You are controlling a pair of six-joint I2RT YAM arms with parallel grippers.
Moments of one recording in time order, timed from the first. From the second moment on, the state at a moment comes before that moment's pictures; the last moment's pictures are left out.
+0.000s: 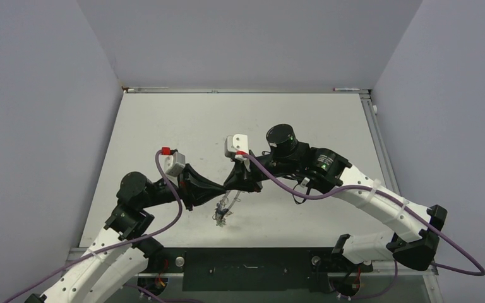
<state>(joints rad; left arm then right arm) -0.58 0.58 0.57 0.16 0.77 -0.46 1.00 1.27 1.38 -0.56 -0.60 -0.22</state>
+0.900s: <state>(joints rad) -0.58 0.58 0.36 0.58 0.78 -0.60 1.04 1.40 1.56 -0.61 -0.62 -0.23</state>
